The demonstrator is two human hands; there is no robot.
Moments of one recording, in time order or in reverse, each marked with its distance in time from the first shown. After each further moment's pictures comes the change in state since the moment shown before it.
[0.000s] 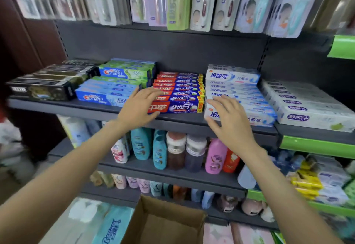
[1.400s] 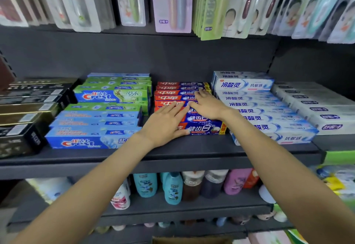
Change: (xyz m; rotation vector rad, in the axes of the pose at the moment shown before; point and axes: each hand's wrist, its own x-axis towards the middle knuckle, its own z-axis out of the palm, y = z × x) left_hand 0.088 -0.050 0.056 0.018 -0.218 0.315; right_hand 0.180 0.006 0.133 -0.067 -0.724 0.417
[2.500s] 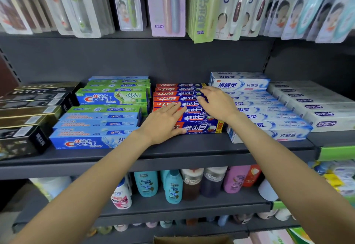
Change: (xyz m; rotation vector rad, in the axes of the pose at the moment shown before) left_hand -0.002 0.001 -0.013 -0.055 -0.087 -0.020; right_hand -0.023 0.018 -0.004 -0.021 0.470 -0.096
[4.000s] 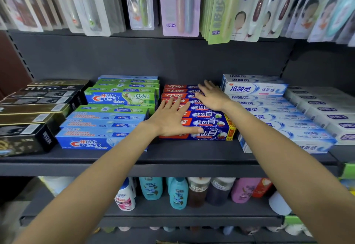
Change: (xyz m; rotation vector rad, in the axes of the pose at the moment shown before) left_hand 0.024 -0.010 -0.006 -0.155 -0.245 -0.226; right_hand 0.068 -0.001 0.029 0.047 -0.387 0.067
